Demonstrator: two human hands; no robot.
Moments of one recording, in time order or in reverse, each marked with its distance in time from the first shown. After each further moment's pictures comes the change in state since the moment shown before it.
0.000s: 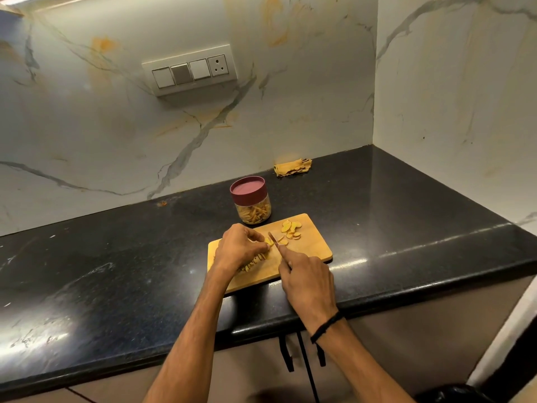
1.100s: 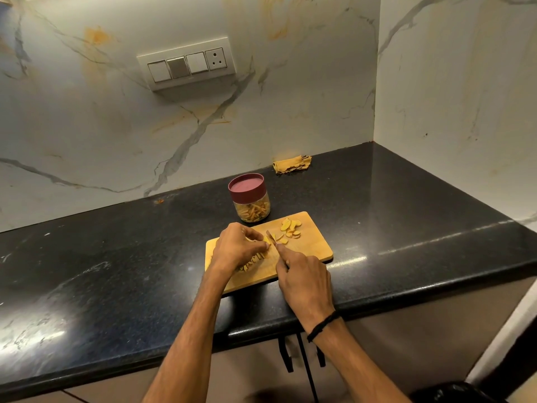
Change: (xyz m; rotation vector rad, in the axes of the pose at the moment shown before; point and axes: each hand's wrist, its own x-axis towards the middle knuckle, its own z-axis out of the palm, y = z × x) left_hand 0.003 -0.003 0.001 -0.032 0.005 -0.027; right_hand 0.009 0.002 0.012 -0.003 0.045 0.000
